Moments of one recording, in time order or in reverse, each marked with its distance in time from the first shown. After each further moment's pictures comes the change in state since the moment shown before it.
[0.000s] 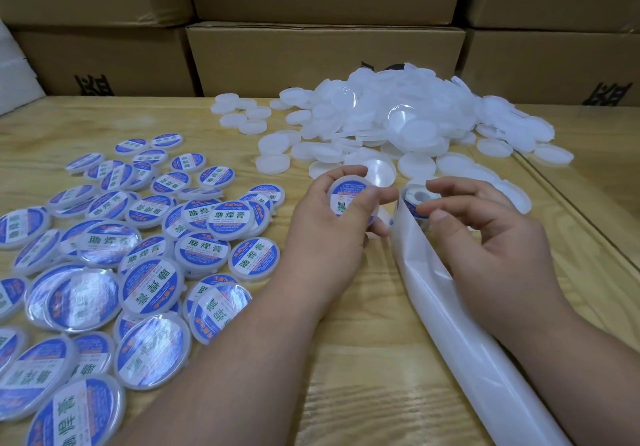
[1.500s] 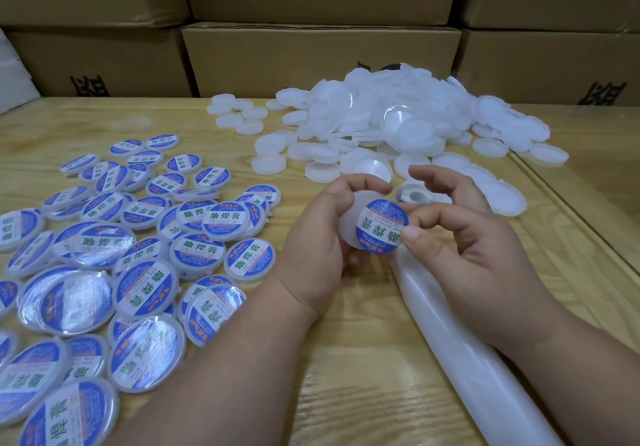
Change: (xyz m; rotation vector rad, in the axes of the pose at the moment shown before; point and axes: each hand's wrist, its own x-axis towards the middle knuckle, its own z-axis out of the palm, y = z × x) left_hand -0.006 0.013 0.002 -0.262 -0.160 -0.161; right_hand -0.003 -0.004 0.000 0.103 -0.278 -0.029
